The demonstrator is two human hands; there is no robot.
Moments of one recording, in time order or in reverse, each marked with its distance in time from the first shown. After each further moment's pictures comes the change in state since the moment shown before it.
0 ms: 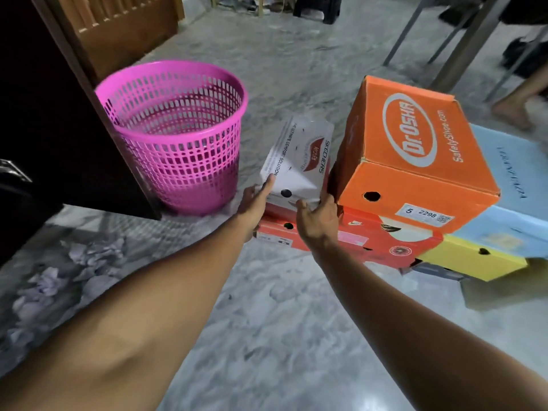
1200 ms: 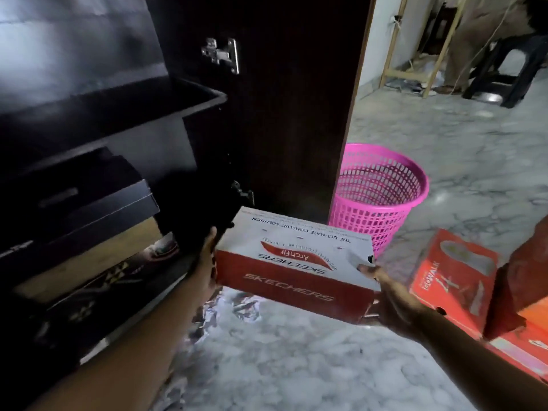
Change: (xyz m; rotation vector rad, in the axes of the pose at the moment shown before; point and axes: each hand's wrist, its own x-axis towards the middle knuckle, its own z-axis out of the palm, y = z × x) left_hand -0.251 -0.023 -0.349 -0.619 0.509 0.003; right_hand -0.096 -0.093 0.070 0.330 -0.987 0.254
